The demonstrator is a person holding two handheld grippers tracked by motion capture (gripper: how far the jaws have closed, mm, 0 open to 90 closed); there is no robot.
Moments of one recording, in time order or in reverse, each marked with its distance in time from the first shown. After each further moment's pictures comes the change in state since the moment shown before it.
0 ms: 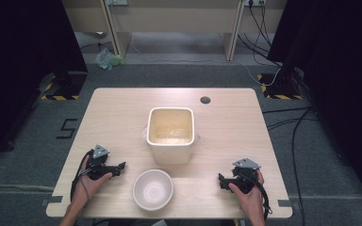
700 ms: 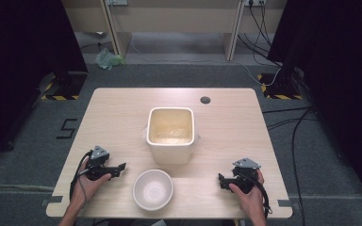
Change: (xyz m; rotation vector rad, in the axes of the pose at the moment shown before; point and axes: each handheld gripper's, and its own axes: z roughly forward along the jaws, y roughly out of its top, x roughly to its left) left arm -0.004 0.003 -0.014 -0.027 -0.054 -0.012; right arm -0.001 0.000 0.001 0.000 0.006 -0.006
